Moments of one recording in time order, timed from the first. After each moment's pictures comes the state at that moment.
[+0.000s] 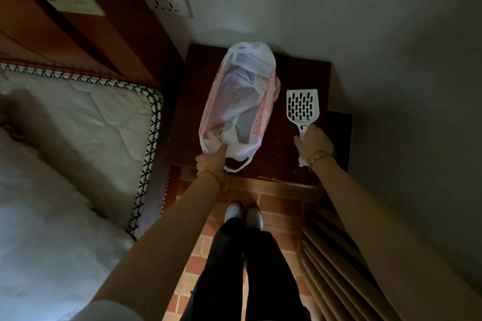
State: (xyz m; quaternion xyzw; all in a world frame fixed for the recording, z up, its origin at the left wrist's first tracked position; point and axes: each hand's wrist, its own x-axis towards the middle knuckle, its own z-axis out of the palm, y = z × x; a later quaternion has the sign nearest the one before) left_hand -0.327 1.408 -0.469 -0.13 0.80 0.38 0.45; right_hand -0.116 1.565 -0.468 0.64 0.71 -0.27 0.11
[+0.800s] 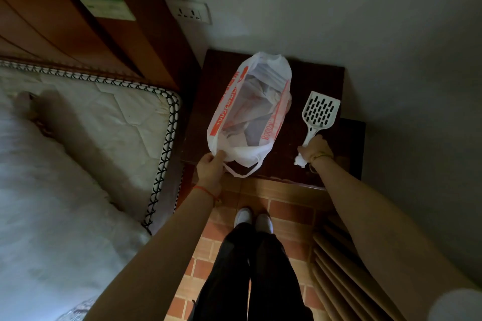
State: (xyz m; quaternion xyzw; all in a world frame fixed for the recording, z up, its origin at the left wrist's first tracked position) left_hand -0.333 1.368 -0.440 -0.09 0.75 0.49 0.43; right_hand -0.138 1.548 -0.471 0.69 0.60 -0.39 0.13
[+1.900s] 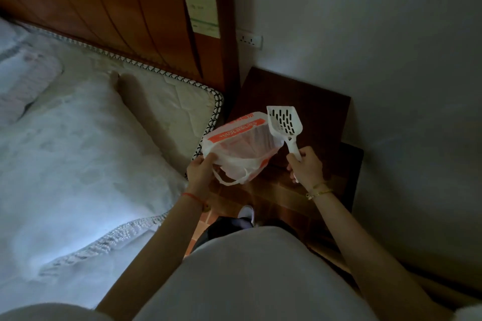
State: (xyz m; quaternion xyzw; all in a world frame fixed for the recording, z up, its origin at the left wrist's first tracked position) left_hand -0.323 1.199 -0.249 -0.12 0.73 0.56 0.39; right_hand -0.141 1.368 -0.267 0.56 0.61 -0.54 -0.10
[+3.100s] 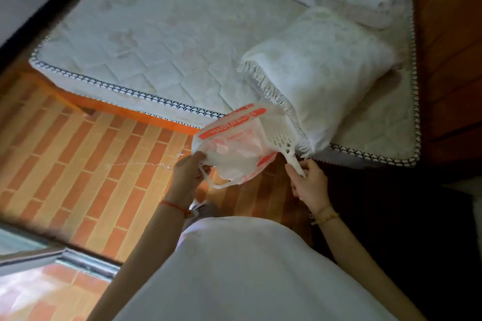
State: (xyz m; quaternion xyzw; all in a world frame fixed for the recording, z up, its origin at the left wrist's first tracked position) left_hand 0.013 0.919 -0.202 -0.52 0.44 0.73 -0.11; right_hand -0.117 1.152 -0.223 -0.02 0.85 -0.48 0.23
